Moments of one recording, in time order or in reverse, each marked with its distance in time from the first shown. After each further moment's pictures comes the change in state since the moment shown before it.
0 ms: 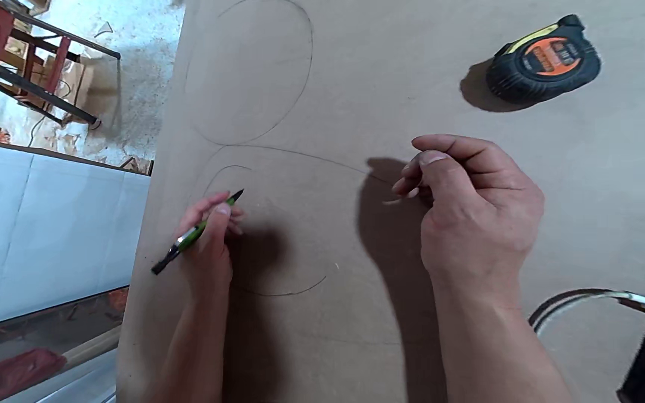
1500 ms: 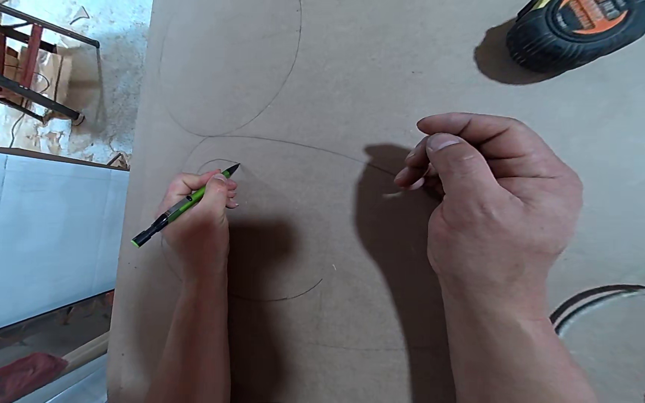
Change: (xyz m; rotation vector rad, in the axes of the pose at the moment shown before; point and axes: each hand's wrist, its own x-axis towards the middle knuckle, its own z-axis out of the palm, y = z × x) left_hand 0.034 -0.001 0.035 0.160 0.104 0.061; right_hand 0.001 0.000 0.000 -0.032 -0.004 -0.028
